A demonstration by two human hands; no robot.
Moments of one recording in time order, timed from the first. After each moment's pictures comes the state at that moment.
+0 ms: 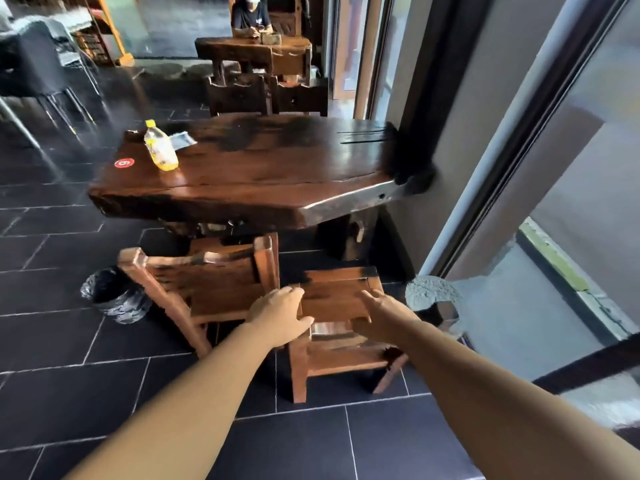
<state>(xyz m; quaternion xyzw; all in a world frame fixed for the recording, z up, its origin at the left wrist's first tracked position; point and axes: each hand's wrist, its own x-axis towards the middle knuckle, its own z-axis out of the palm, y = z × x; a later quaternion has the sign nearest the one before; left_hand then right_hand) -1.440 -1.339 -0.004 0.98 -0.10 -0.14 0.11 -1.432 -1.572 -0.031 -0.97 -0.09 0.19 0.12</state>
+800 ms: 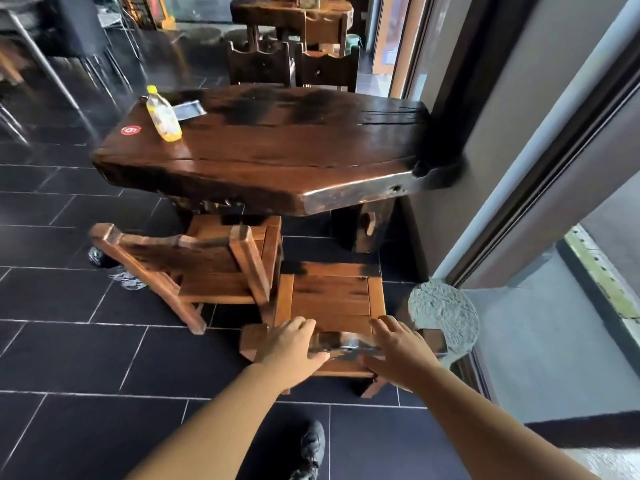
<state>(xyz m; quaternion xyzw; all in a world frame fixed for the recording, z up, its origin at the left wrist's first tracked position) -1.433 -1.461 -0.086 0.98 -0.06 -0.16 0.14 -1.403 -1.701 -0.112 -0.97 -0.17 0.15 0.11</state>
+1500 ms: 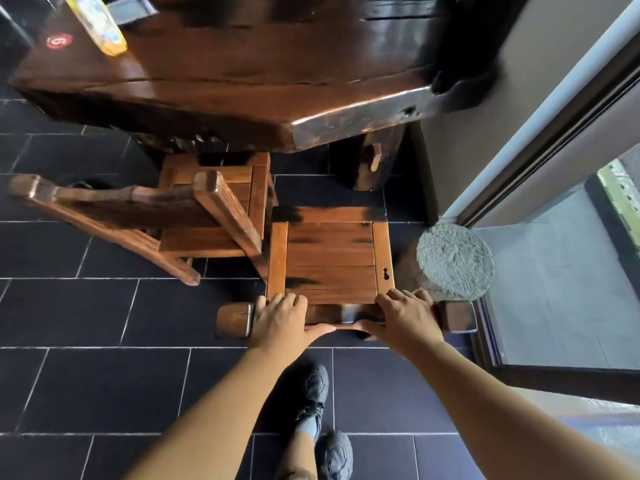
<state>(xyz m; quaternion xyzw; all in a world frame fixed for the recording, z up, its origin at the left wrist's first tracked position) -1.400 -1.461 -0.186 0.99 -0.05 -0.09 0.02 -1.367 -1.704 -0.205 -0.98 -0.16 0.07 0.04</state>
